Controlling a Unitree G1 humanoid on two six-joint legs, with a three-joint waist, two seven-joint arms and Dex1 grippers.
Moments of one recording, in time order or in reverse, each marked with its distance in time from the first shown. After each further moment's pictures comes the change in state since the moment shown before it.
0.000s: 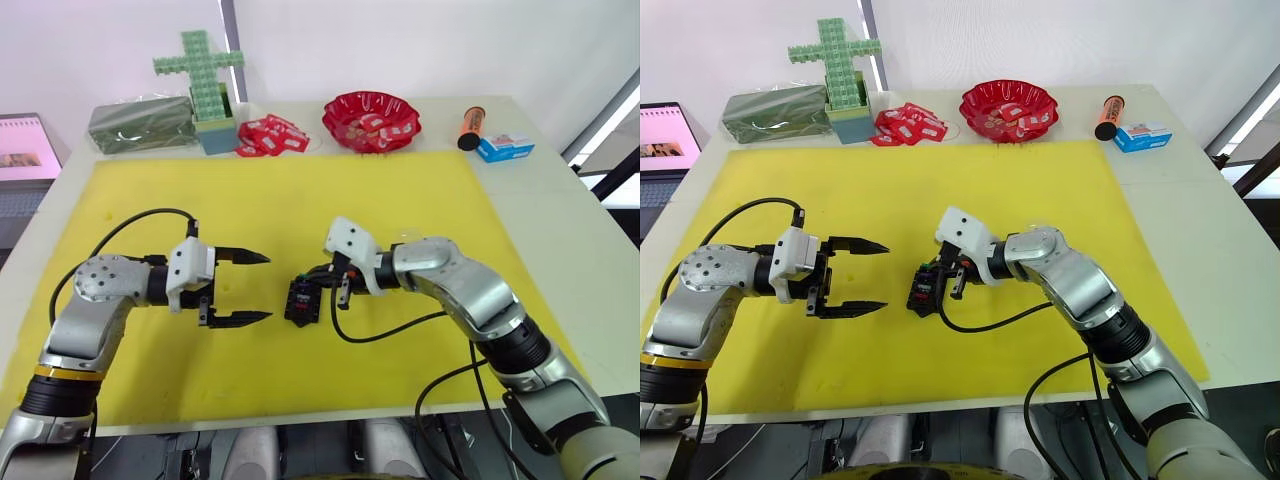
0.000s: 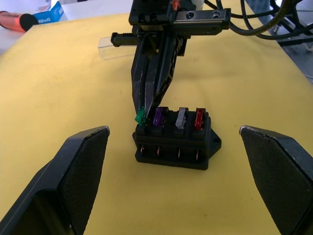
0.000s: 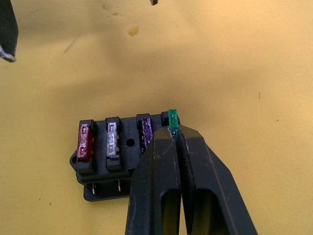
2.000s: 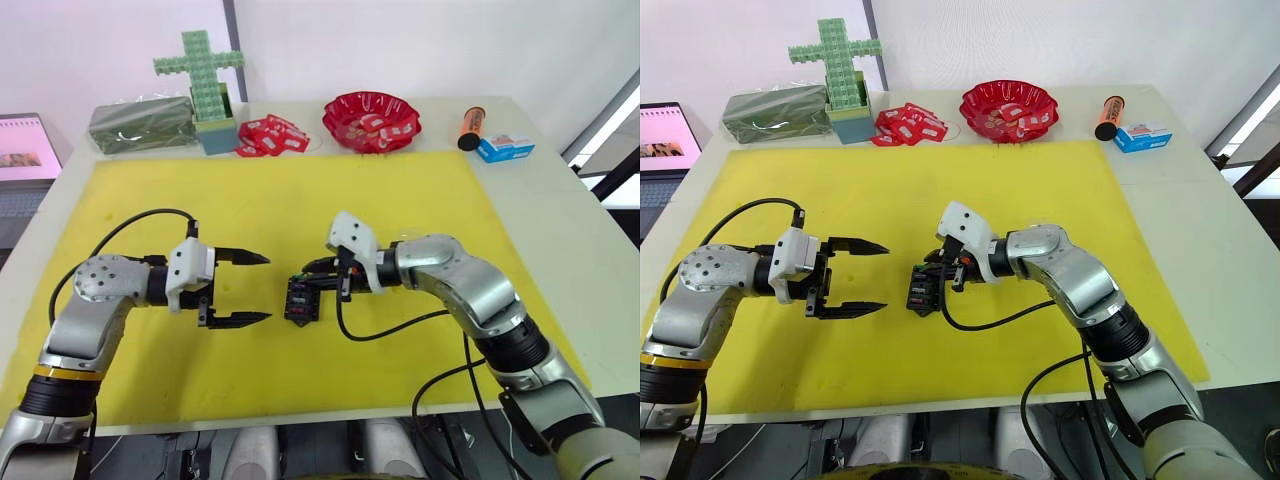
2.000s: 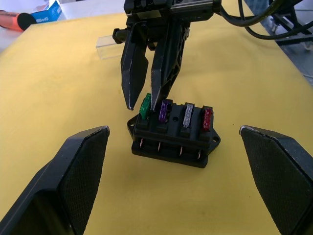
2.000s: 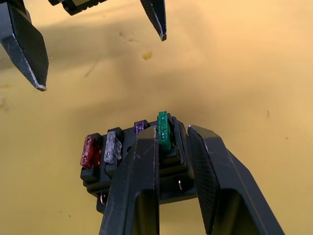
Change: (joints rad) left arm 0.006 0.001 0.000 0.001 0.001 -0.005 -0.006; right arm 0.006 0.020 -0.058 0.012 0.056 -0.001 0.044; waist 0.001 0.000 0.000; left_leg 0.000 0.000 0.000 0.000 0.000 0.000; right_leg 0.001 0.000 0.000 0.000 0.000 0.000
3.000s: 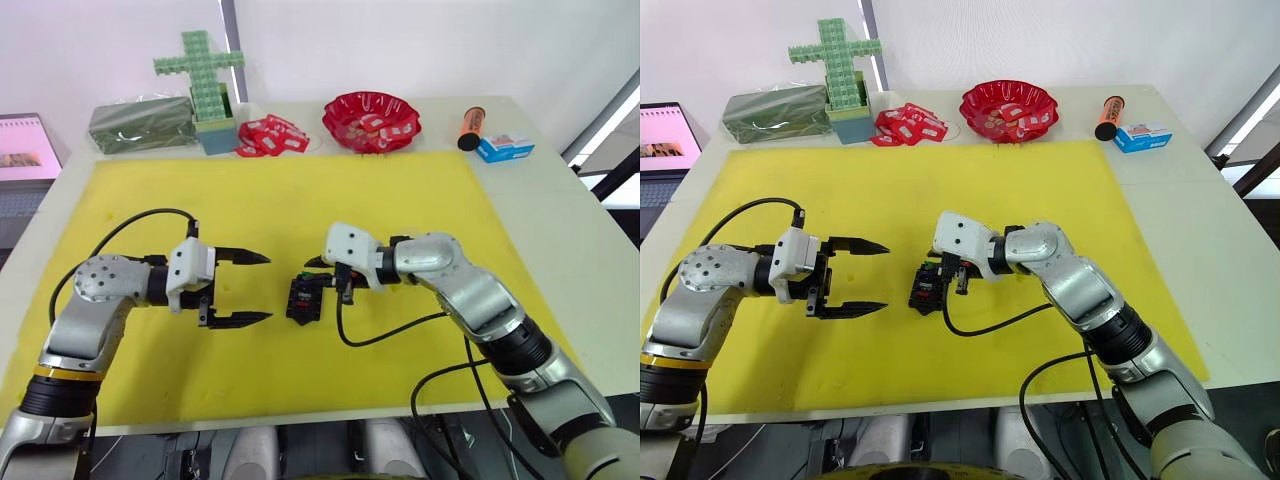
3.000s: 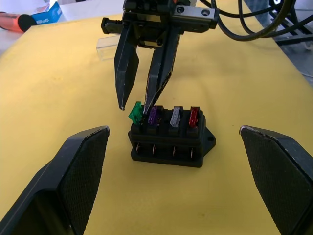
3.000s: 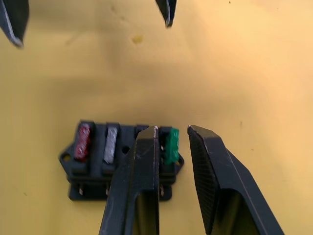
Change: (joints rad) left arm 0.001 0.000 0.000 -0.006 0.000 0.000 -0.003; right arm 0.000 -0.024 0.052 -0.010 -0.146 -0.167 0.028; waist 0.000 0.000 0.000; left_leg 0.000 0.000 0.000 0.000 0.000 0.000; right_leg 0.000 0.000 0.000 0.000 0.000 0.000
